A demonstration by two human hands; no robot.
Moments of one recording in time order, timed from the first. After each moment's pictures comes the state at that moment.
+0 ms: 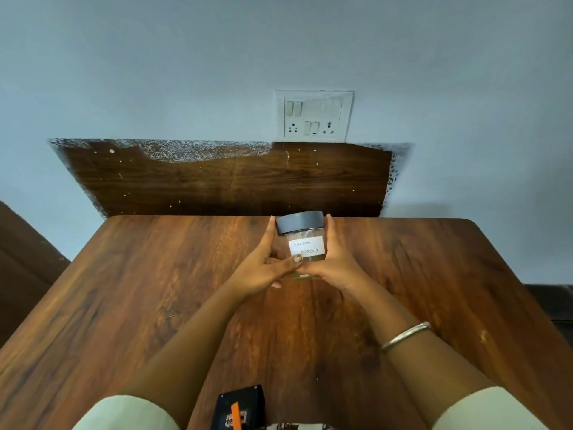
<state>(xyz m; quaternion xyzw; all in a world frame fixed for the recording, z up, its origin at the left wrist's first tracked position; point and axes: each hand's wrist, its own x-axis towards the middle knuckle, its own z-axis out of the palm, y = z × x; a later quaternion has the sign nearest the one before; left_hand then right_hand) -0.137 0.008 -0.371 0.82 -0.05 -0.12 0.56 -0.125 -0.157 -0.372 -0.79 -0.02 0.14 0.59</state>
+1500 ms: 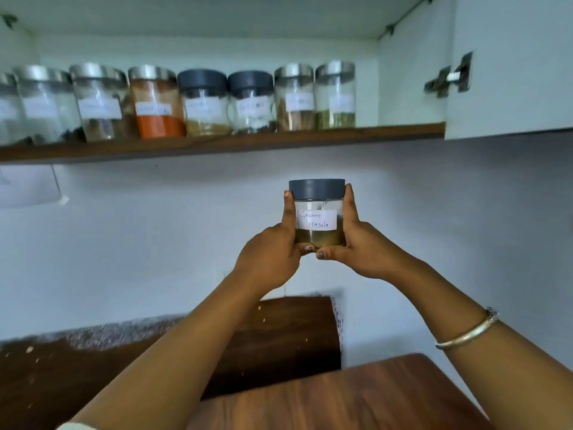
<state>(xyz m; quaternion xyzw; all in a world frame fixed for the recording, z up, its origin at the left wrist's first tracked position) -0.049 -0.136 -0.110 0.91 -0.29 0.26 0.16 -0.075 -0.301 -0.106 -0.92 -0.14 -0.18 0.33</state>
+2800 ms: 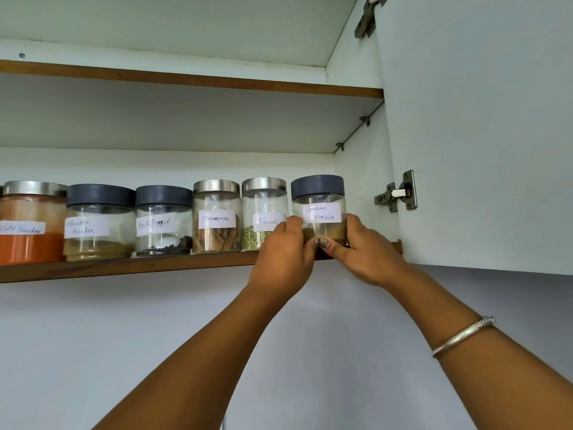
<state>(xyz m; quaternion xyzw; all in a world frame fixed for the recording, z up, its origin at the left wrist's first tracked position) 0.063 -0.323 0.034 0.80 -0.27 0.47 0.24 0.048 -0.474 0.040 -0.89 -0.08 -0.39 0.22</state>
